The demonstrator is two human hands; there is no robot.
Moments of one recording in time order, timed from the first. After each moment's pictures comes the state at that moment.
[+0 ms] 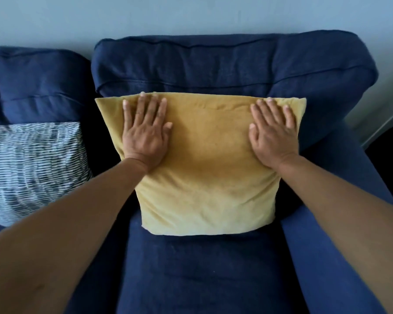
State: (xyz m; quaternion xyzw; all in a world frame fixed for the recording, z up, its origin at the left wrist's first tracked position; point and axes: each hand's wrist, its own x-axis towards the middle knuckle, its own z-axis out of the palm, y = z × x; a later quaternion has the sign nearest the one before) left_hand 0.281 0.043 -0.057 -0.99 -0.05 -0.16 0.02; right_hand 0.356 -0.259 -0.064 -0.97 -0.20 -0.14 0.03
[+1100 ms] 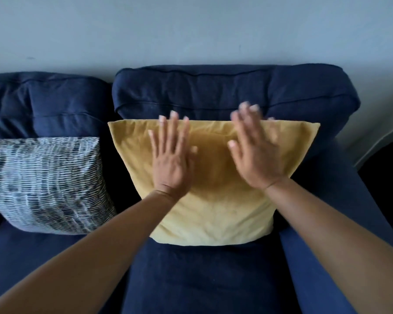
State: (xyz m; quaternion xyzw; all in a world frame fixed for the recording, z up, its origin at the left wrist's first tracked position) left_hand 0.238 -0.018 -0.030 -0.94 -0.01 -0.32 -0.14; right_hand 0.305 -0.222 -0.012 -0.90 -0.28 -0.29 0.14
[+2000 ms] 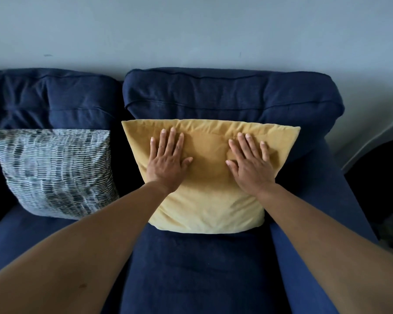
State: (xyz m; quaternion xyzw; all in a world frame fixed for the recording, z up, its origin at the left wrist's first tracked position) left_hand 0.213 -0.001 -0.035 -1.00 -0.09 -0.04 0.01; right_hand 0.280 -0.243 -0.036 -0.97 -0.24 -0.05 -0.02
